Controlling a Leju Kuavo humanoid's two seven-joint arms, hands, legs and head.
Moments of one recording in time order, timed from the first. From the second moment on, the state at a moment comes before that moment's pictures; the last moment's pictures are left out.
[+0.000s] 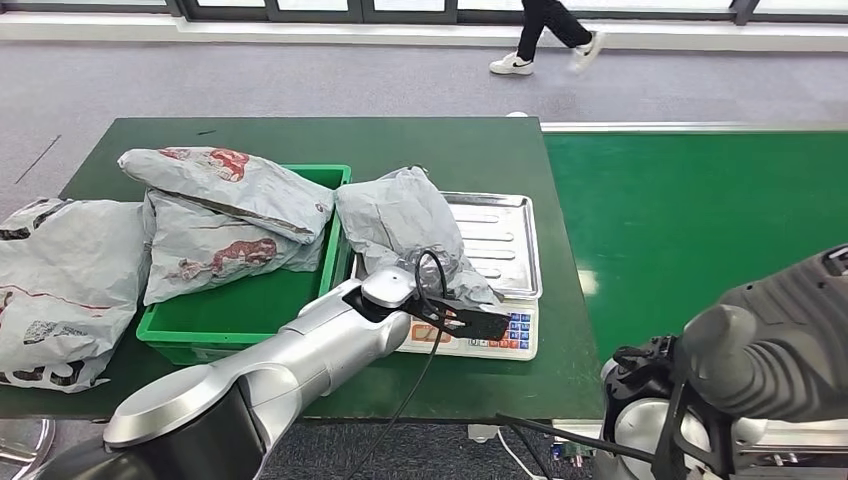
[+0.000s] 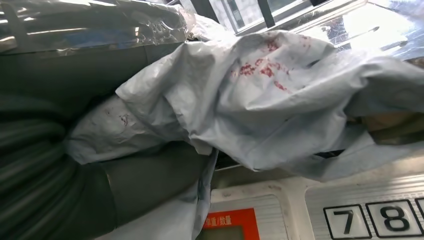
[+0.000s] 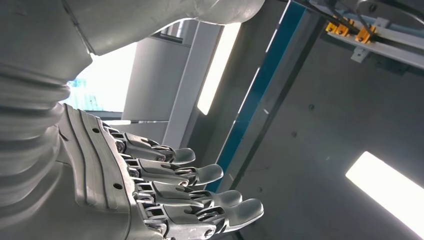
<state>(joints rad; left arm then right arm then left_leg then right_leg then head) -1.01 -0.37 -1.28 -0.29 -0.51 -0.08 0.11 -0.19 0.33 0.23 -2.09 0.62 -0.70 -0.70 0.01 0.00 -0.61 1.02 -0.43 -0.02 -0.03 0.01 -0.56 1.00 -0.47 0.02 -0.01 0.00</state>
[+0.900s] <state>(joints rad) -1.07 -0.37 -1.28 -0.31 -0.49 -0.03 0.02 -0.17 0.33 0.18 -2.06 0.63 -0.70 -0.70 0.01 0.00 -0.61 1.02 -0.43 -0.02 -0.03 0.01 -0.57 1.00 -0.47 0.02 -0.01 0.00</state>
